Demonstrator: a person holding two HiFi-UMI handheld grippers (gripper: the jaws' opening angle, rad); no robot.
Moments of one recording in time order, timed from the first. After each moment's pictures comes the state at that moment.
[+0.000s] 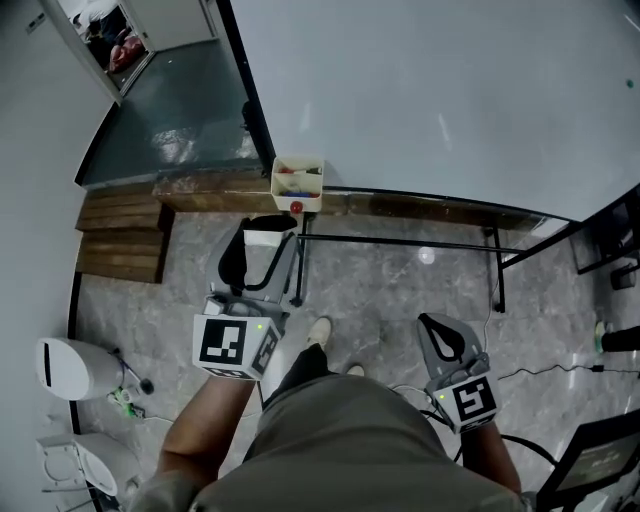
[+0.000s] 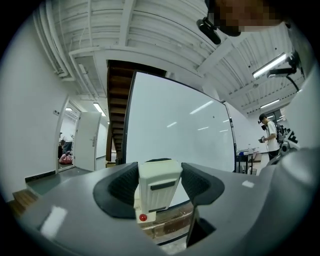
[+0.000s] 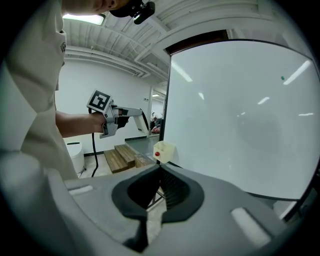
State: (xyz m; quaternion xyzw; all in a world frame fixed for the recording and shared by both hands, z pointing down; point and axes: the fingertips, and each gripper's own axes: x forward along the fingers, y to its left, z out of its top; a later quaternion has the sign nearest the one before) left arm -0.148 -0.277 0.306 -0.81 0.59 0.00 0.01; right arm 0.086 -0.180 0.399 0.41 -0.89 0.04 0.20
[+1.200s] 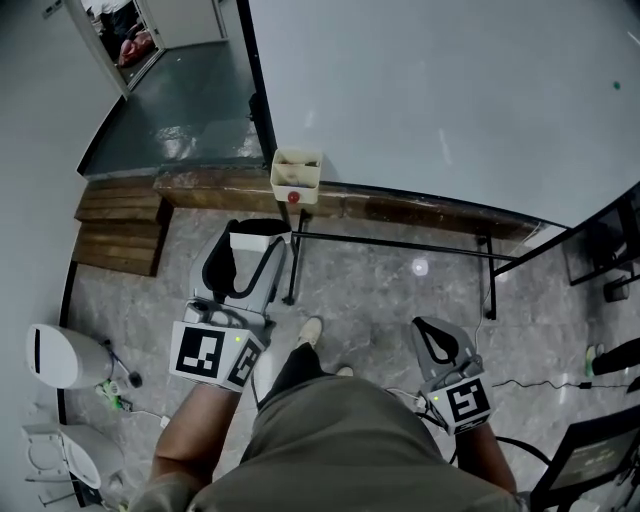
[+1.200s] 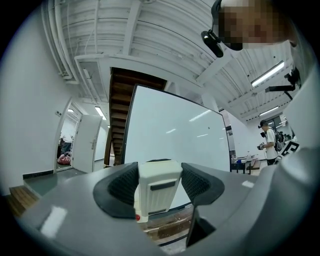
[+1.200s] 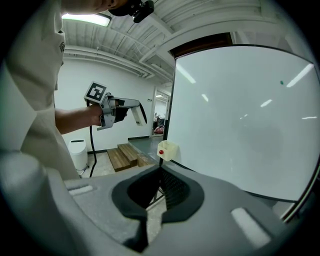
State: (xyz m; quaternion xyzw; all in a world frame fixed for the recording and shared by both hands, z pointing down) left arm -0.147 -0.218 0.273 -0.81 0.59 0.03 0.02; right arm 0.098 -0.145 0.403 0.39 -0.90 0.01 0.20
